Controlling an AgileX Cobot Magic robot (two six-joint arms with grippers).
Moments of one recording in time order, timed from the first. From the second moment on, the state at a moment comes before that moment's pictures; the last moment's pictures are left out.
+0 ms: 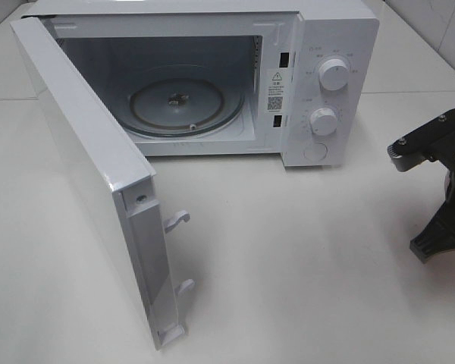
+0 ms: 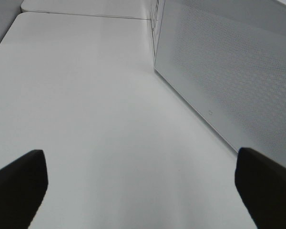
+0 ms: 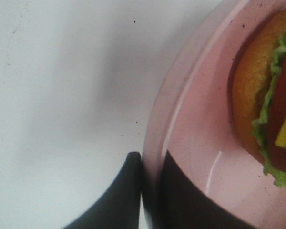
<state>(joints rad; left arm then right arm) 0.03 -0.01 -0.51 -0.13 1.08 0.03 0.43 1.47 -0.68 -0.64 0.79 0.44</state>
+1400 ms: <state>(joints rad) 0.03 -0.01 -0.51 -0.13 1.08 0.03 0.89 1.33 -0.68 -0.62 1.05 0.49</state>
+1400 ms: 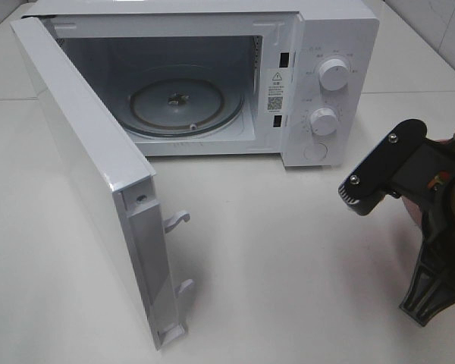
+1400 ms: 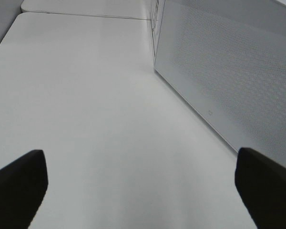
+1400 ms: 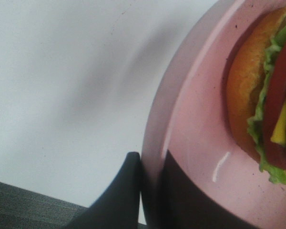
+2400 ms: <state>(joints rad) 0.03 -0.01 -0.51 -0.13 1.08 0.03 0.99 1.33 -0.68 -0.67 0.99 0.41</state>
